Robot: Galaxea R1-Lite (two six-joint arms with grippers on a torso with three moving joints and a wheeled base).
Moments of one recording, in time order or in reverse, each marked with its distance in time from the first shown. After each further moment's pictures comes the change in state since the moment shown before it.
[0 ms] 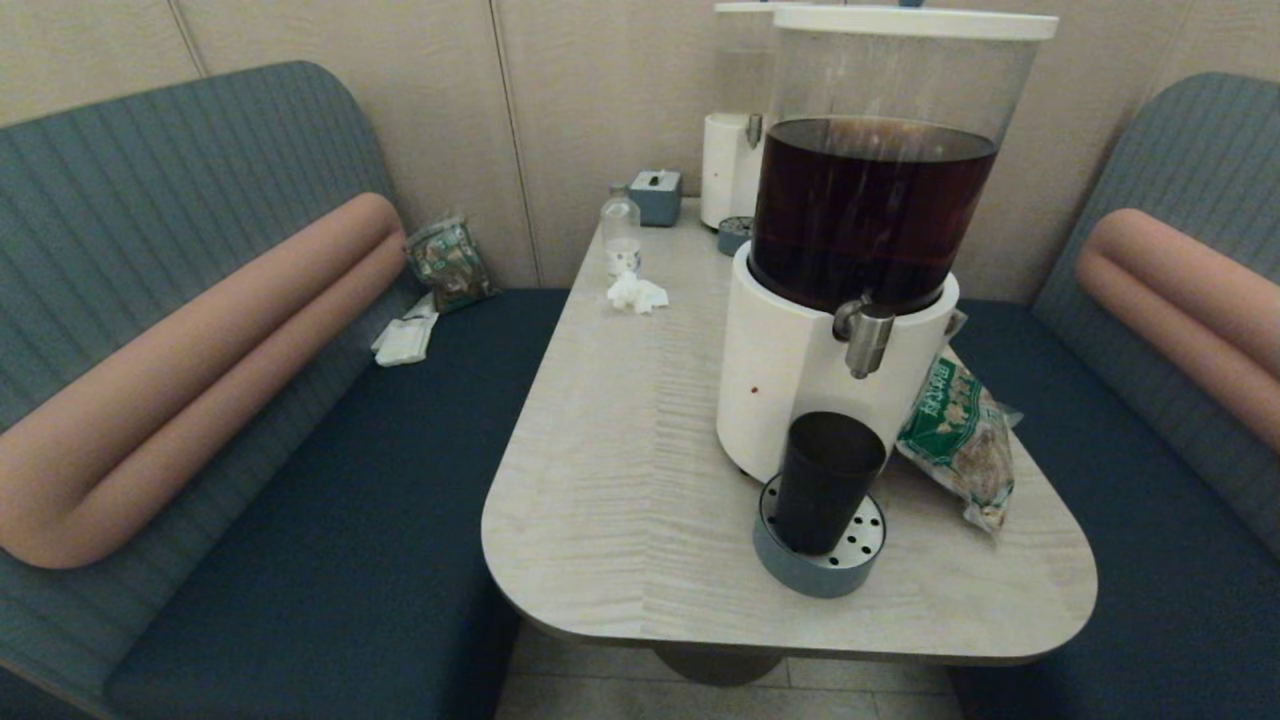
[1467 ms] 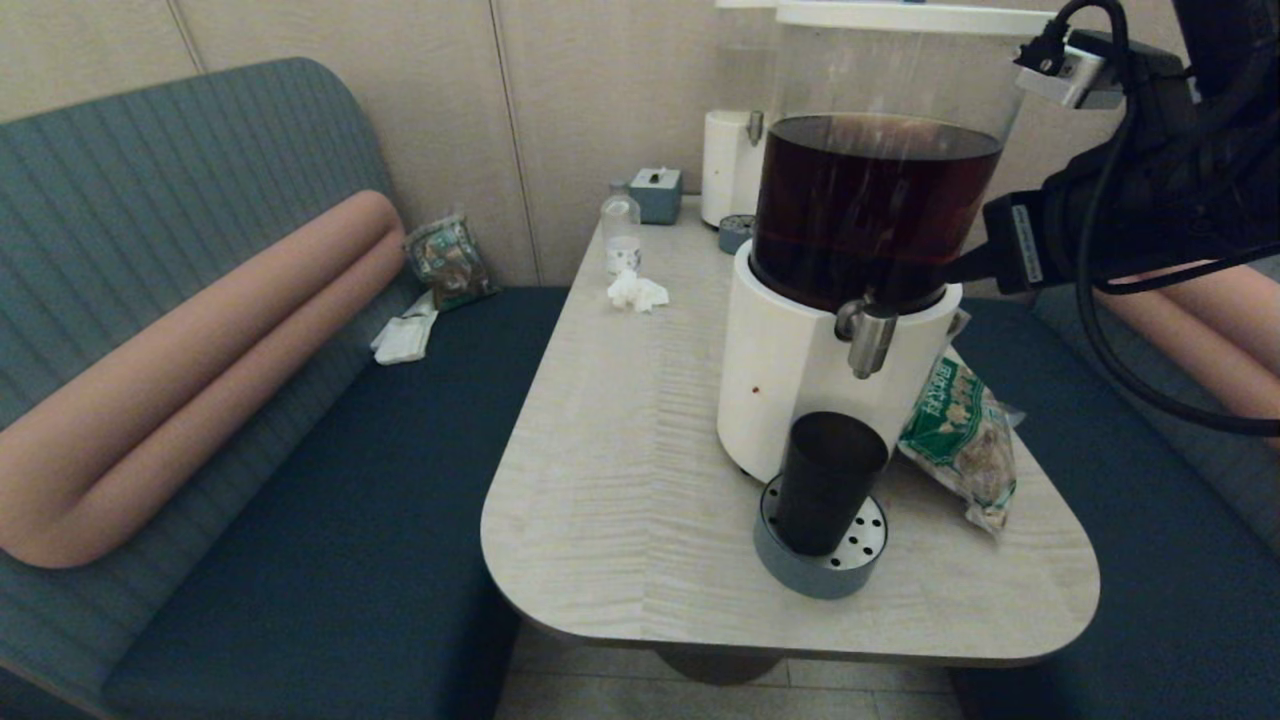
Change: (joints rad) left arm 0.000 0.001 0.000 0.000 0.000 0.000; right arm 0.192 0.526 -0.099 -0.252 -0.244 -0.185
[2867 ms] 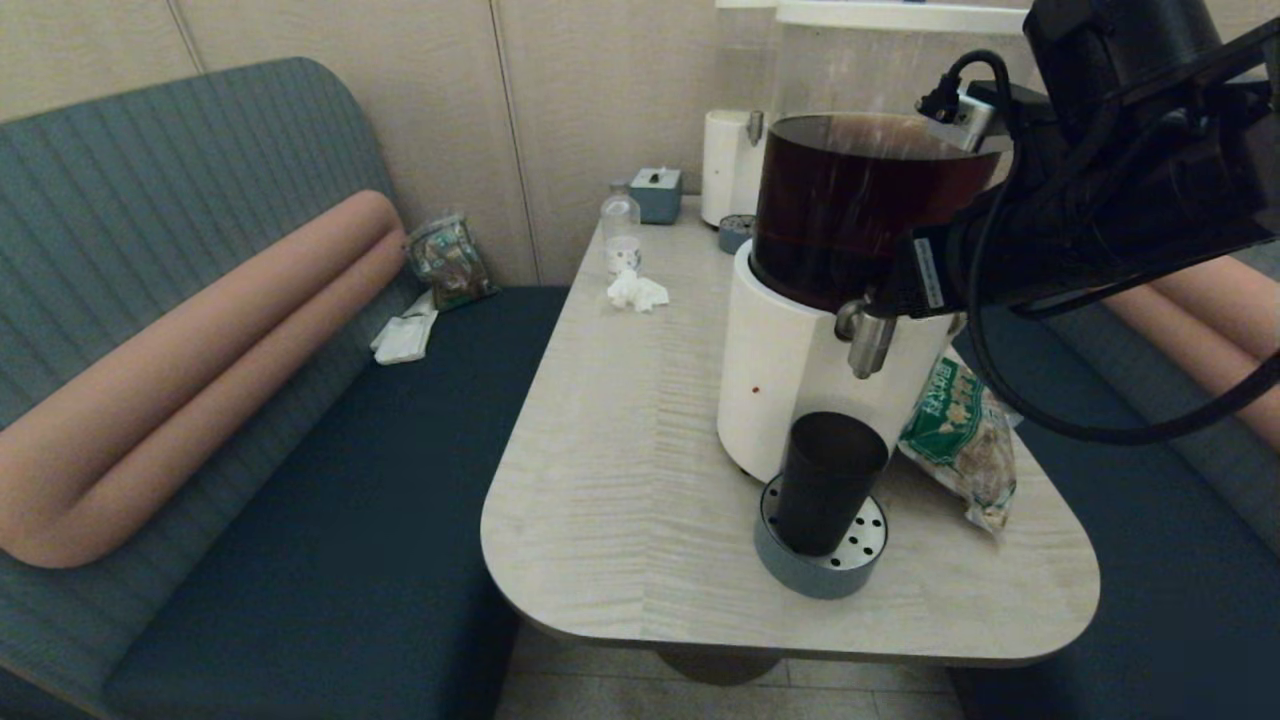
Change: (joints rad) left arm 0.000 0.000 0.000 0.000 0.000 0.000; right arm 0.079 0.097 -0.041 -0.003 -0.084 0.097
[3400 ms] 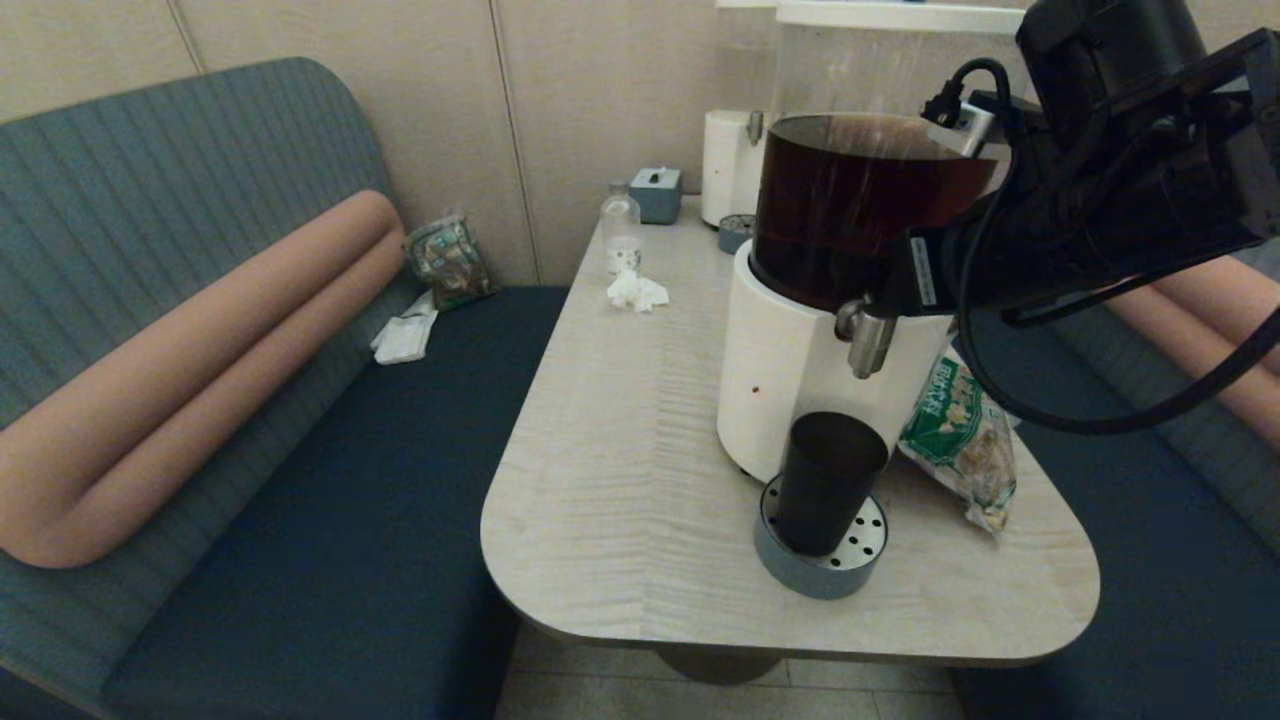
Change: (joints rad) left arm 0.000 0.000 0.000 0.000 0.000 0.000; right arm -0.015 0.010 0.003 -0.007 0.037 0.065
